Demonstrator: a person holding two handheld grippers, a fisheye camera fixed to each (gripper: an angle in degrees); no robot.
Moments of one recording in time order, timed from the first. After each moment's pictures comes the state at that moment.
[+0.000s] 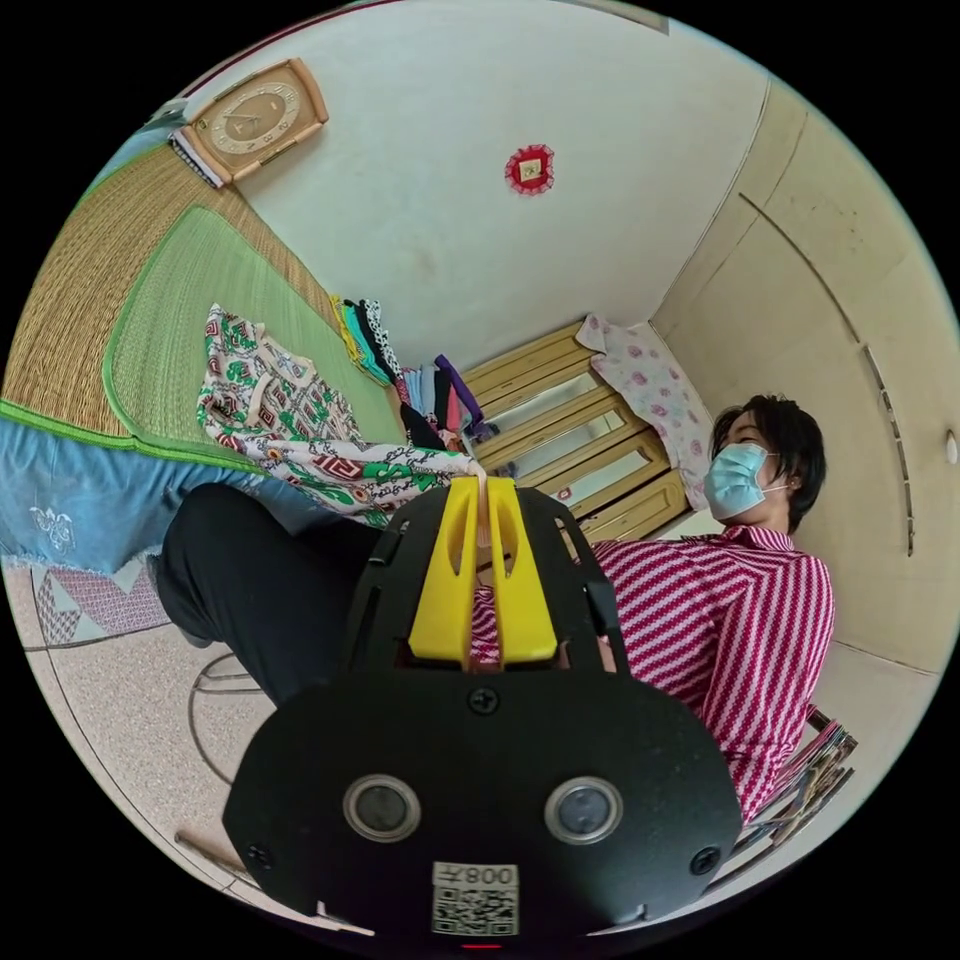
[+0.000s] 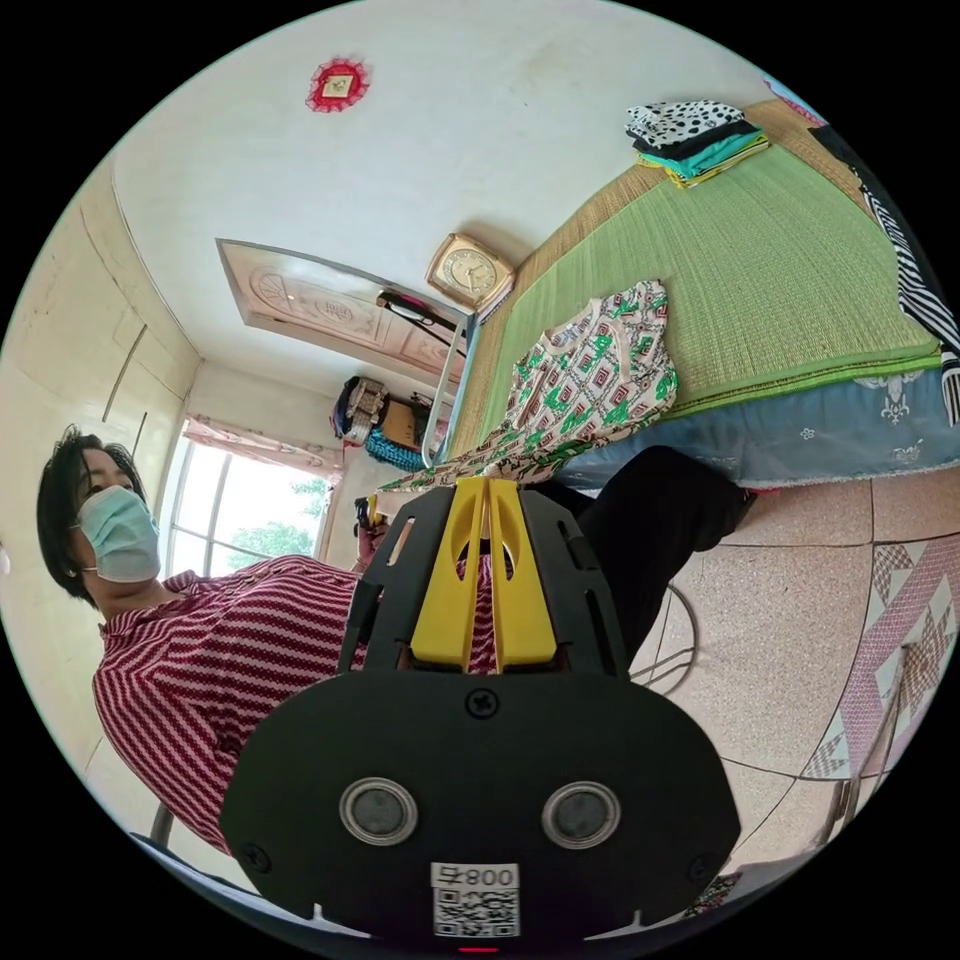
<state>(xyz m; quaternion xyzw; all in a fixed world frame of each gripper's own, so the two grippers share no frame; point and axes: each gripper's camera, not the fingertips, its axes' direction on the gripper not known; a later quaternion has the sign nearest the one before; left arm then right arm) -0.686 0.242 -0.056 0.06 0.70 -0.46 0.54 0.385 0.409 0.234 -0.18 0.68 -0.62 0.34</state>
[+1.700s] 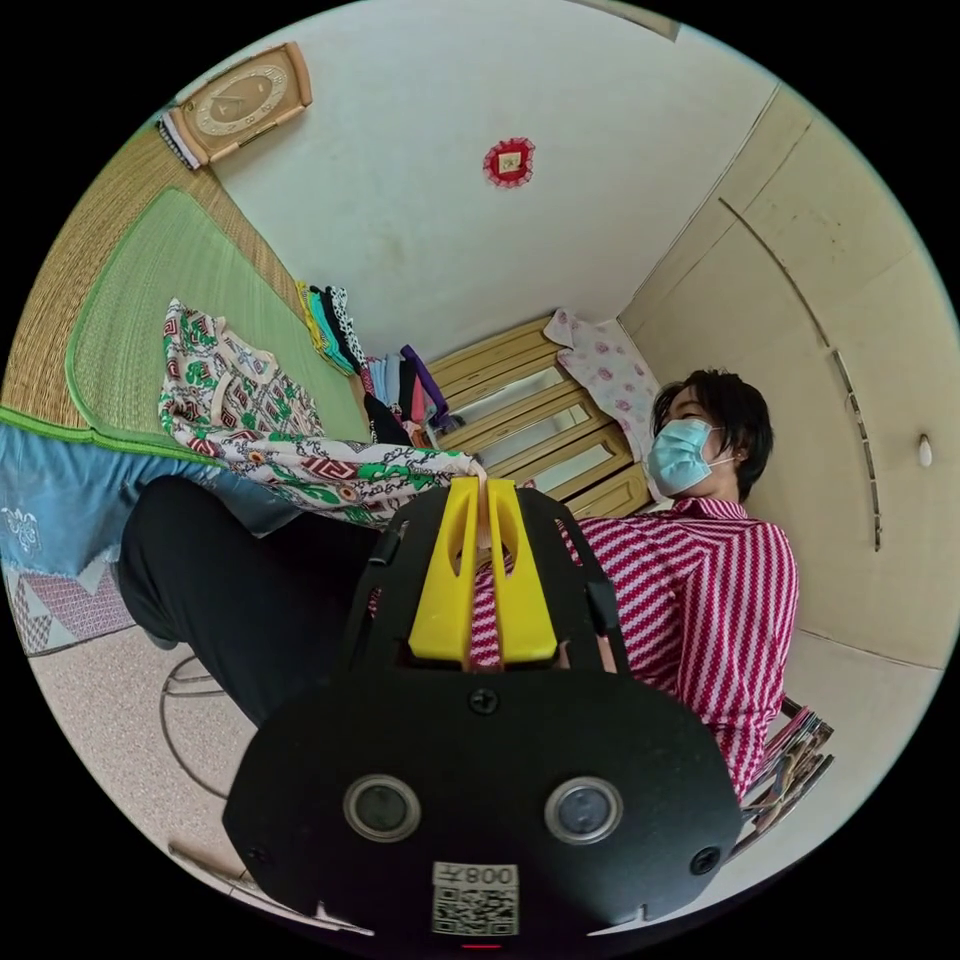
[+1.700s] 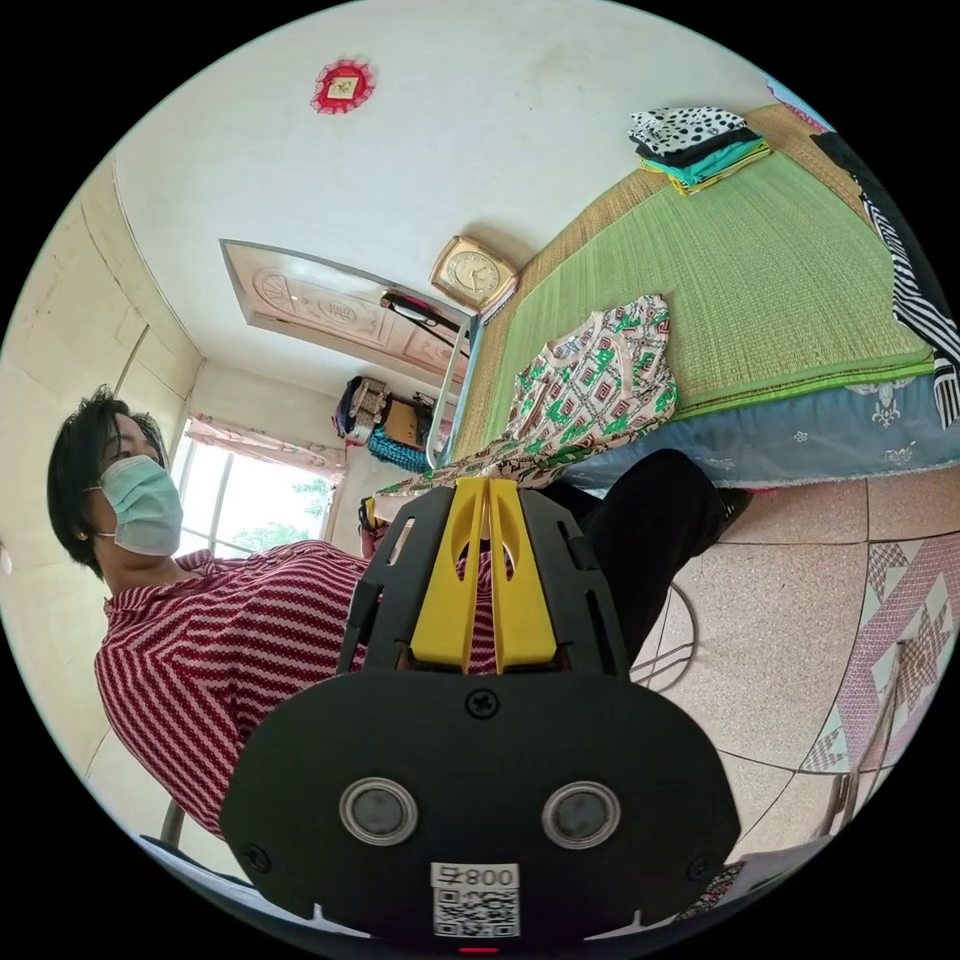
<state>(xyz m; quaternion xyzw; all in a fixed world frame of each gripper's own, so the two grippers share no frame) -0.709 0.212 -0.111 0.08 0.74 -0.45 0.49 0.466 0.457 0.242 -0.18 0.68 -0.62 0.35</state>
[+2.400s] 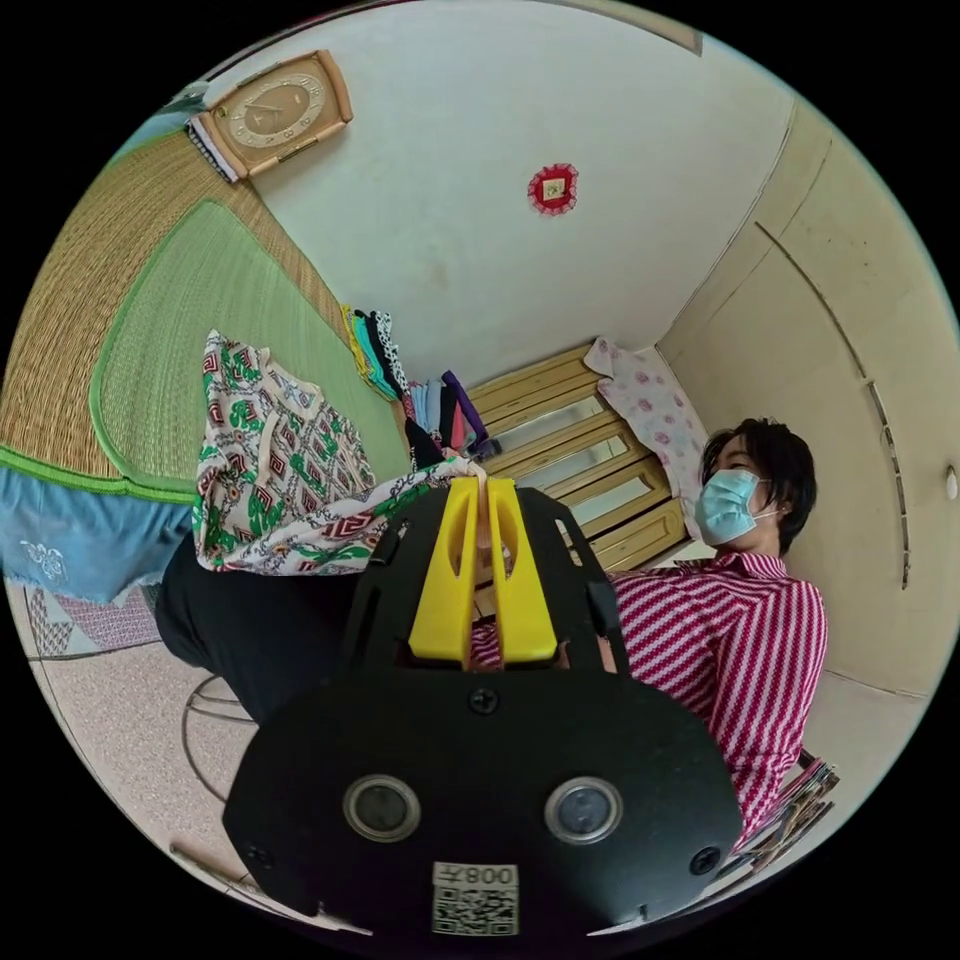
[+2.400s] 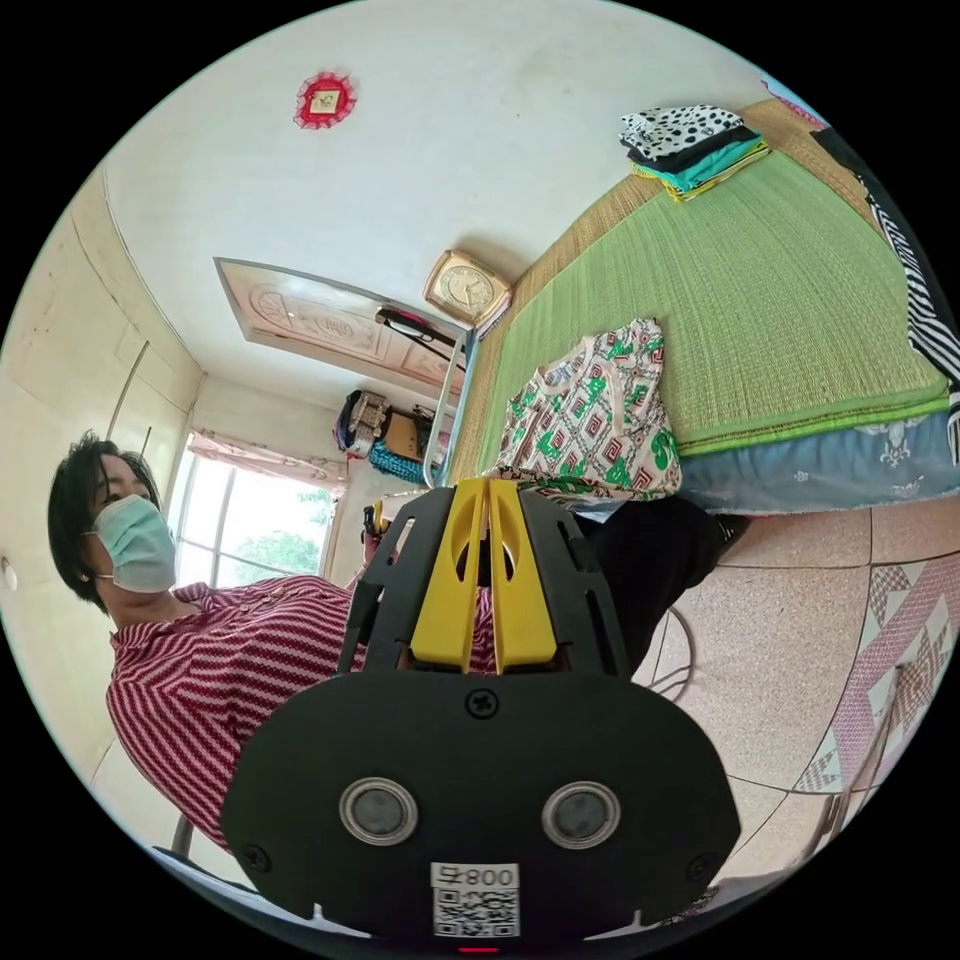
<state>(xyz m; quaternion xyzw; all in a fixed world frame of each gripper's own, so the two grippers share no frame) -0.765 0.147 0.013 0.05 0.69 -0.50 0.52 0.447 0.493 0.377 -0.18 0.68 -0.62 0.36</state>
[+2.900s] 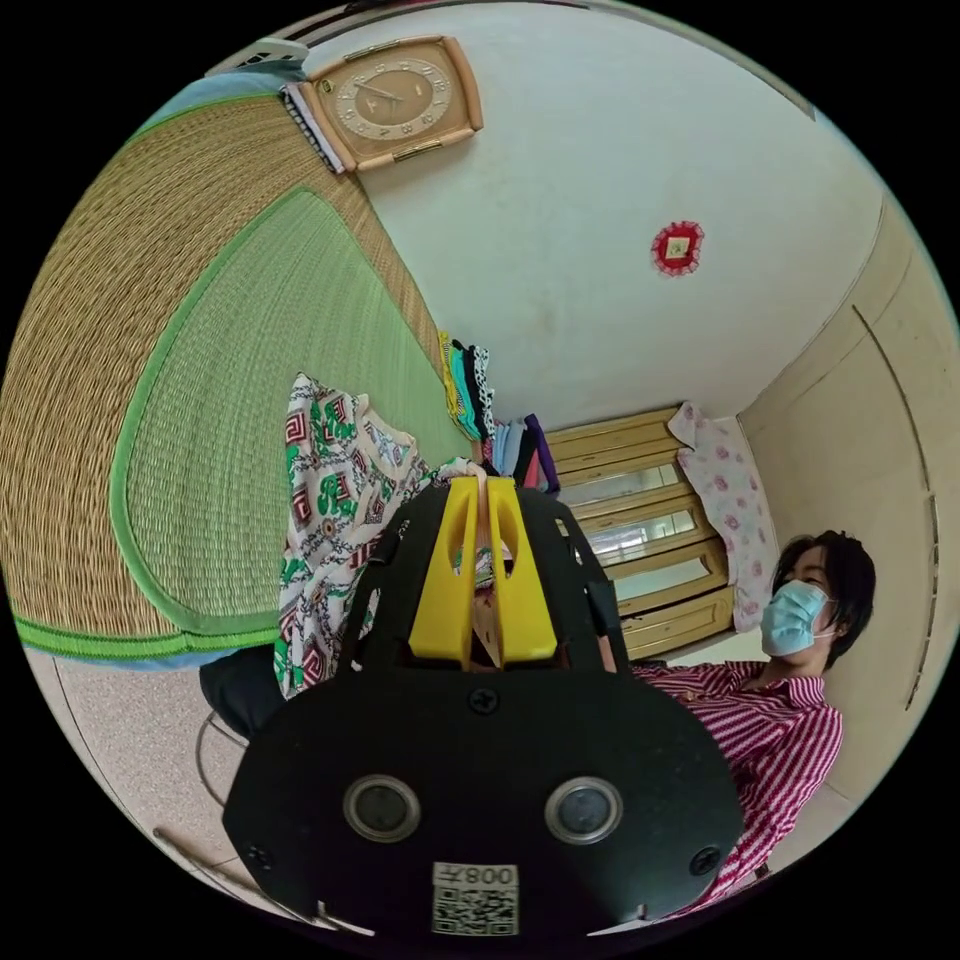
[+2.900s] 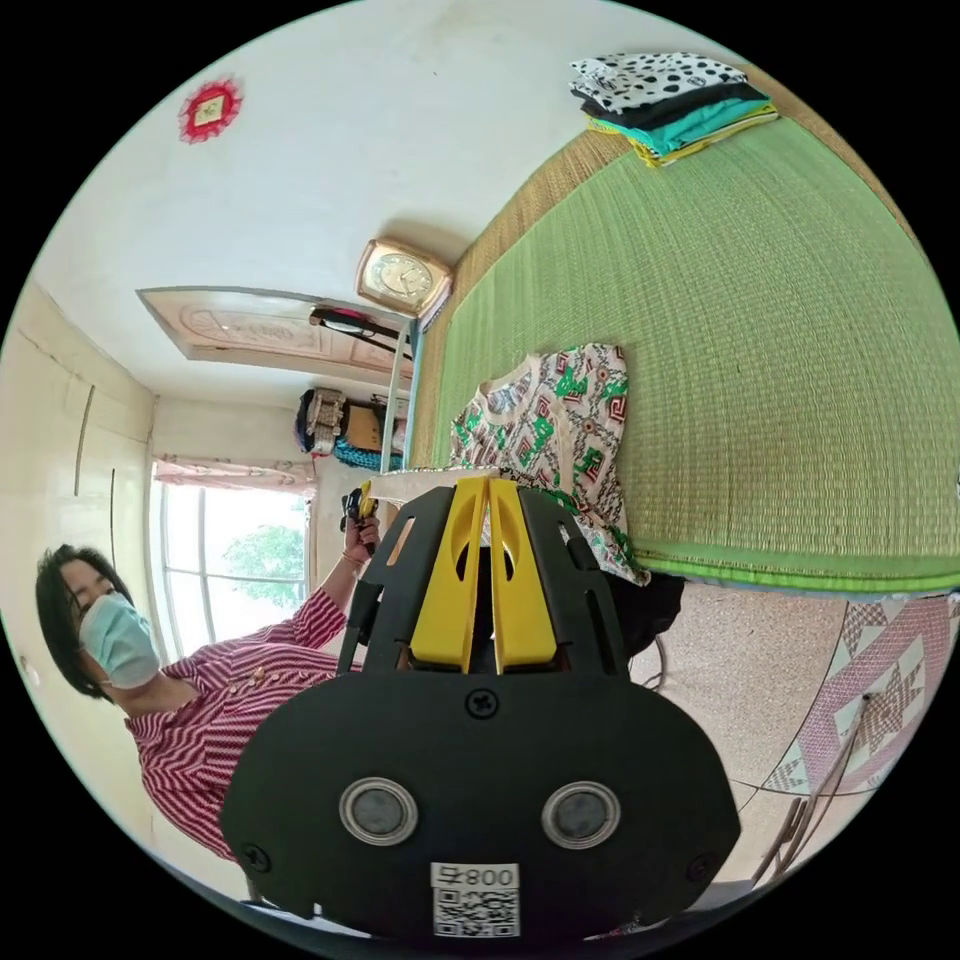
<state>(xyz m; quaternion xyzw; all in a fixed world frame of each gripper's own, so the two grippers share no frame) -0.788 0.073 0.248 -0.06 0.63 -0.57 0.52 0.392 0.416 0.602 -0.13 0.74 -0.55 0.36</state>
